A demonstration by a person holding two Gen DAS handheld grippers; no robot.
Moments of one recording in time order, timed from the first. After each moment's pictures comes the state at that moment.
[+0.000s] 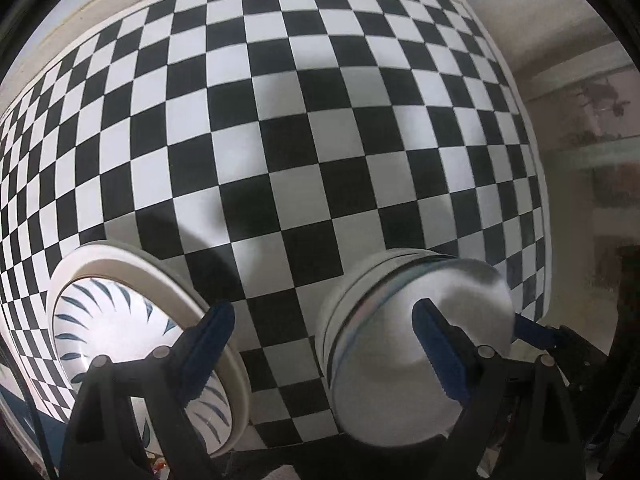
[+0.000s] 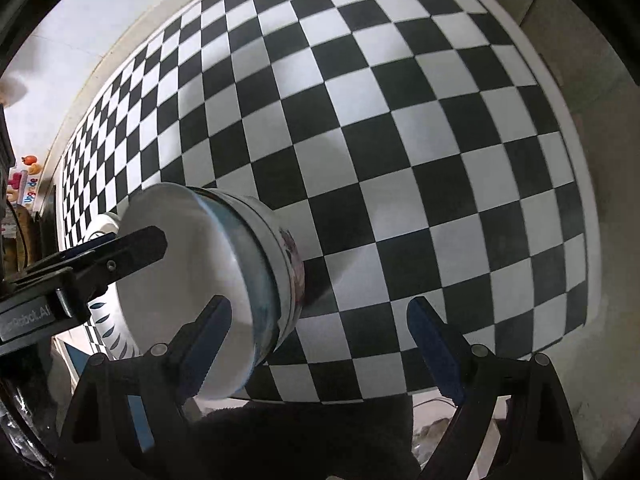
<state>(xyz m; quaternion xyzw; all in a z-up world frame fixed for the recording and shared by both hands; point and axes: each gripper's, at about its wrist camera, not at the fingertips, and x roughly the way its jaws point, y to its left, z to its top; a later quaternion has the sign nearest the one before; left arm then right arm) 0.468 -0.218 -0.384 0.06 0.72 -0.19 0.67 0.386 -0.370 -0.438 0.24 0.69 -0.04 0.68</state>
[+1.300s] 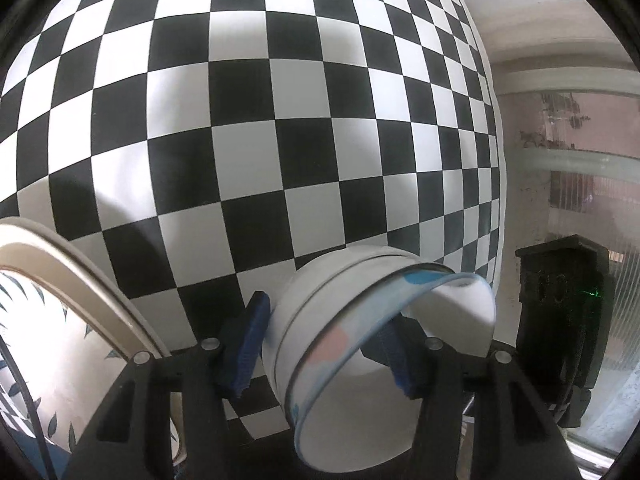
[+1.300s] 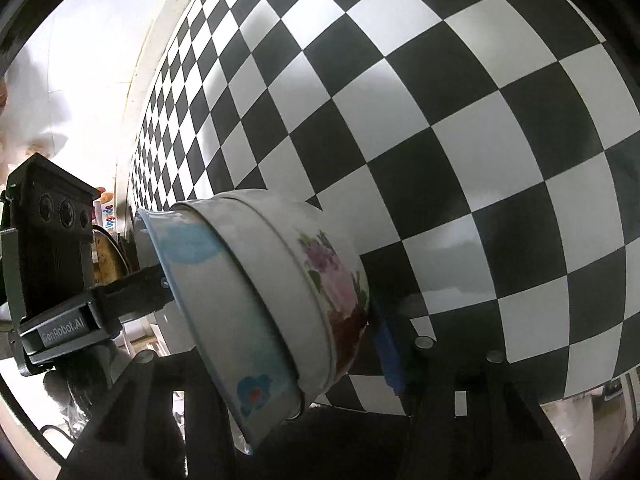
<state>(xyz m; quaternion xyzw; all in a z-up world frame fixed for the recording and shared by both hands) 0.473 -0.217 -0.421 -0.05 0.76 -0.26 0.59 0.393 -0.366 -0.513 0.42 0.66 0.07 0.61</state>
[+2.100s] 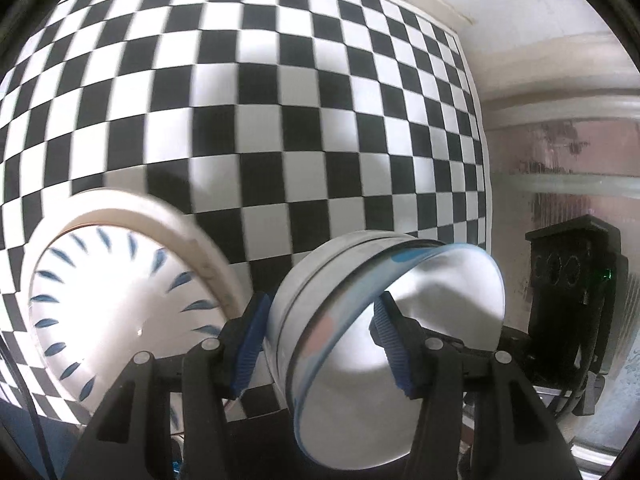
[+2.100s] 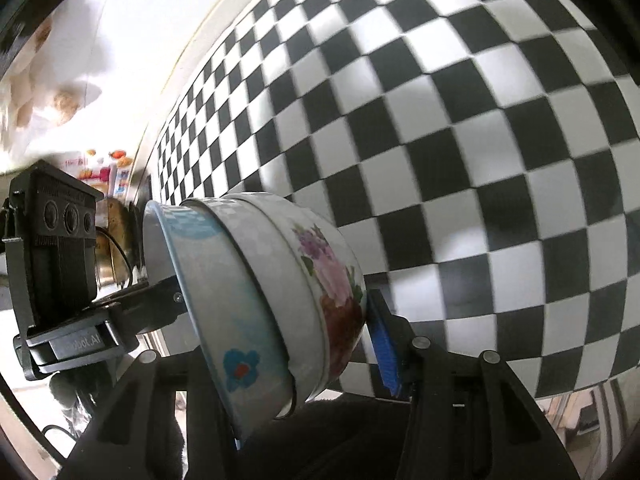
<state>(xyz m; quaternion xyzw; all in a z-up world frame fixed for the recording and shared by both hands) 0.473 -0.152 -0.366 -0.08 0.73 -0.24 0.63 0.432 -0.310 -0.454 0.36 0.66 0.12 0.65</state>
